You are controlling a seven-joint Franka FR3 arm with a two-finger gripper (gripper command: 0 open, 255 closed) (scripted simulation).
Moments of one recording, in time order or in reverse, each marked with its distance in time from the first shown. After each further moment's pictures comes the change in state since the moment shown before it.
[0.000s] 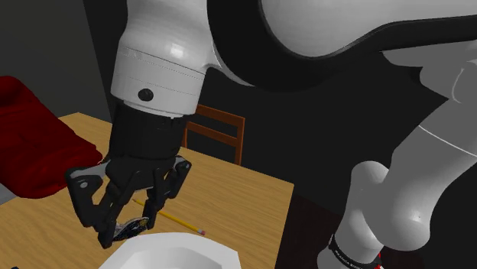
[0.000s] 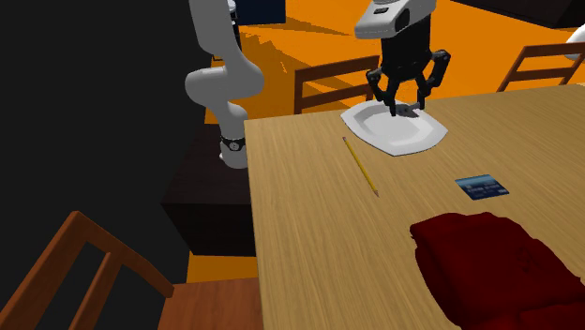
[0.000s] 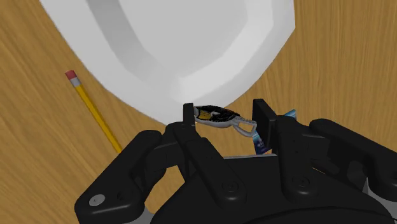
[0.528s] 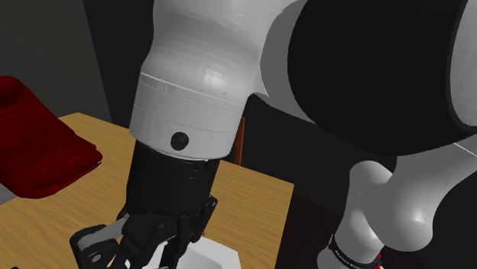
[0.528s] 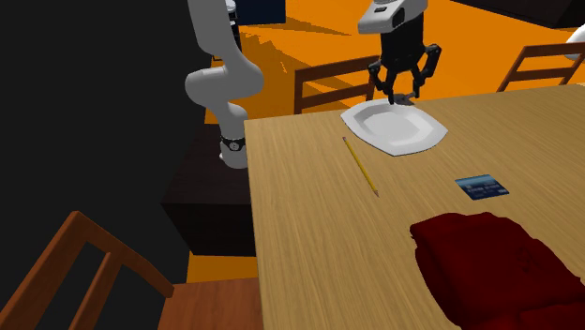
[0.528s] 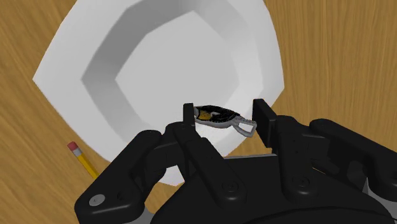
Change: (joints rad) arm 0.054 -0.097 0.062 -0.101 0.043 0.039 0.085
